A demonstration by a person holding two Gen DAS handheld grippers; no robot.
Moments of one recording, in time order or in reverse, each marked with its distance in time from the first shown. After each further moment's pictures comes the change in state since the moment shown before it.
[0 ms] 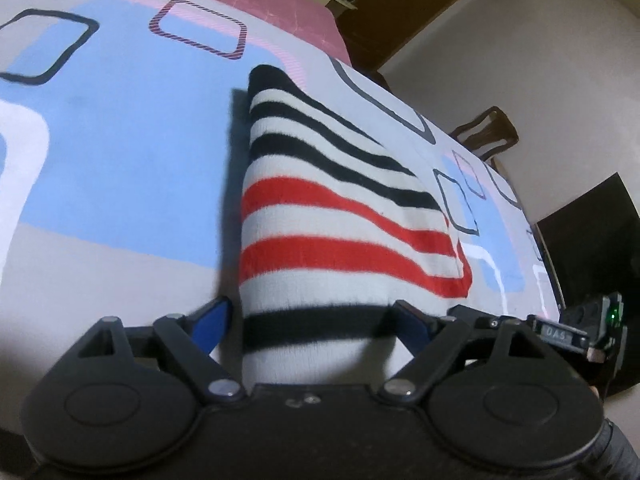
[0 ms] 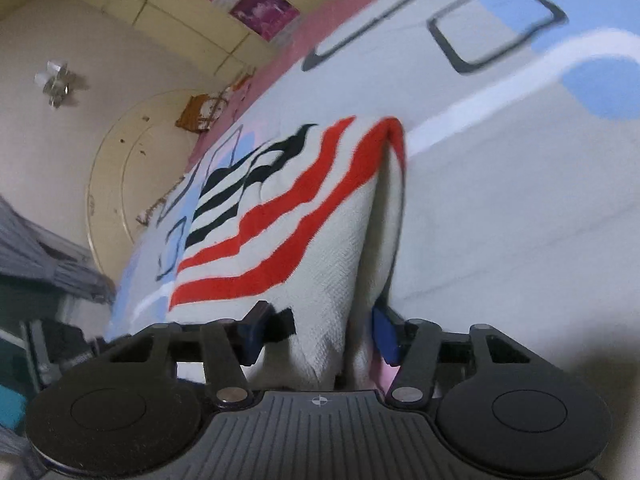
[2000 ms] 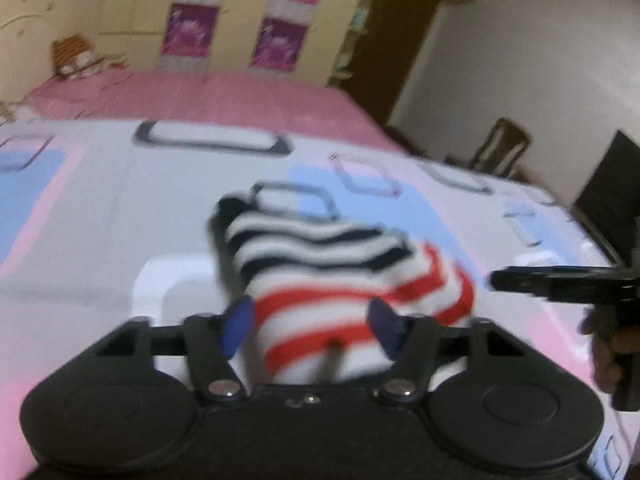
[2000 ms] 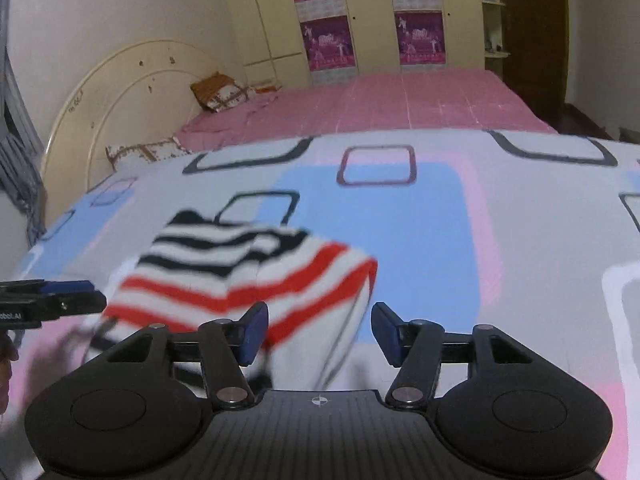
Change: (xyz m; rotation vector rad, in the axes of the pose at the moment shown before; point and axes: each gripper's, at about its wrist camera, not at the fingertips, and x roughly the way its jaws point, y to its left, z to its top) left arm -0.129 0.070 0.027 0.317 -0.232 0.155; right arm 0.181 0.286 -0.091 -0.481 -0.171 -0.325
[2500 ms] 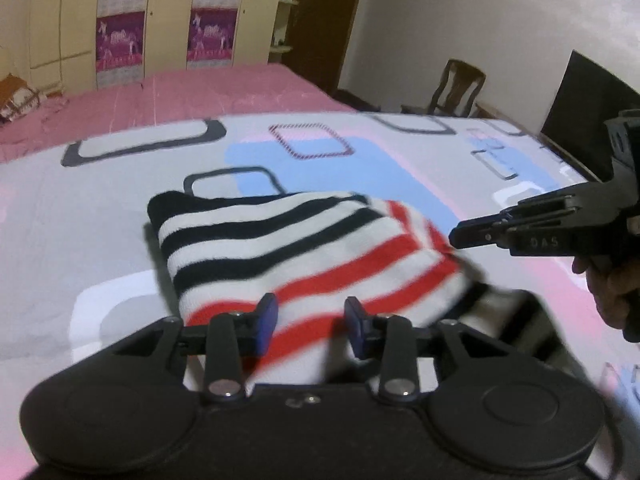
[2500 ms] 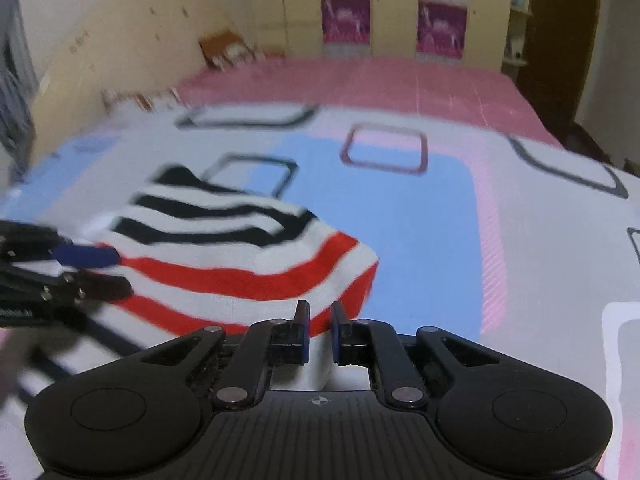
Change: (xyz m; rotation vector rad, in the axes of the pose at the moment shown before) left arm 0.030 -0.026 -0.012 0.202 0.076 -0.053; right arm 0.026 0.009 -0.003 -0.137 0.072 -0.040
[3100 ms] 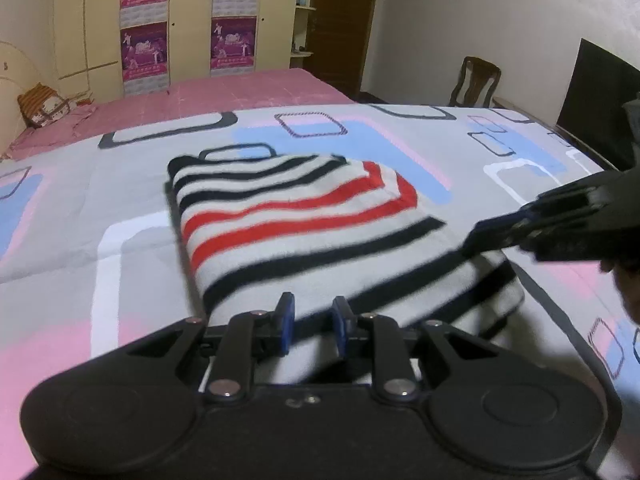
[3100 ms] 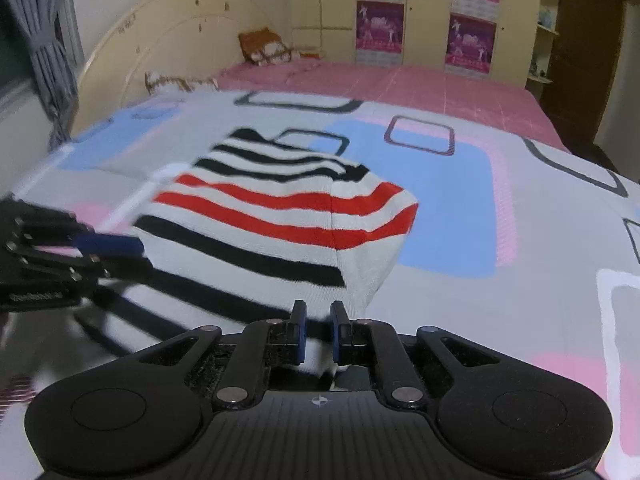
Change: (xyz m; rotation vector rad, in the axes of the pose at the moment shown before) left arm -0.049 -0.047 -0.060 0.015 -0.005 0.110; right arm -0.055 0.040 -0.063 -0.080 0.003 0.037
